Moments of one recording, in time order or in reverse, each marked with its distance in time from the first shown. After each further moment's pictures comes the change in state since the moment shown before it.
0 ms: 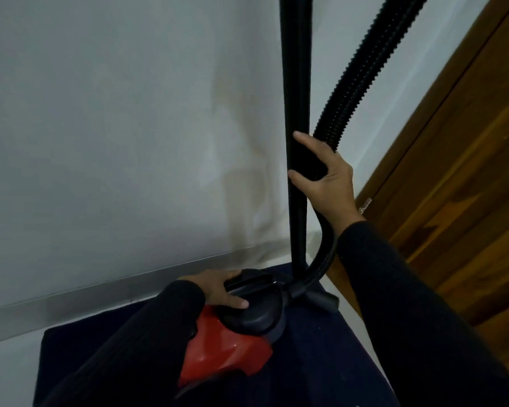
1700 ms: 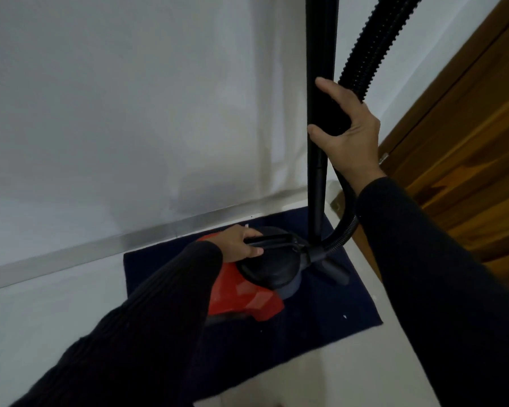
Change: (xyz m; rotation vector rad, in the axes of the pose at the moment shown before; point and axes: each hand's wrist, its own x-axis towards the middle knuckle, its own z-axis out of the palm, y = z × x) left_hand -0.115 0.092 -0.037 -0.355 0.026 0.035; right_hand 0.042 -0.069 -0.052 0.037 -0.059 0.156
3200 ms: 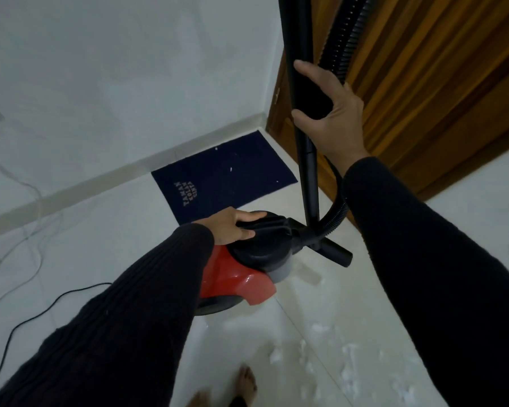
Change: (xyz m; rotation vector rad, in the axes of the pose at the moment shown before) left_hand -0.632 0.278 0.222 0.012 -0.255 -0.024; right_hand -0.345 -0.580 -0.335 -0.197 0.142 0.066
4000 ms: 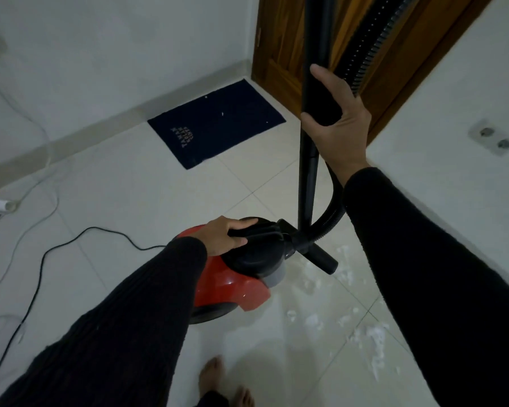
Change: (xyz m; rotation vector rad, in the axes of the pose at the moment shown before) left_hand -0.239 -0.128 0.234 -0.006 -0.009 -0.028; right_hand -0.318 -0.158 -0.049 -0.017 0.176 0.124
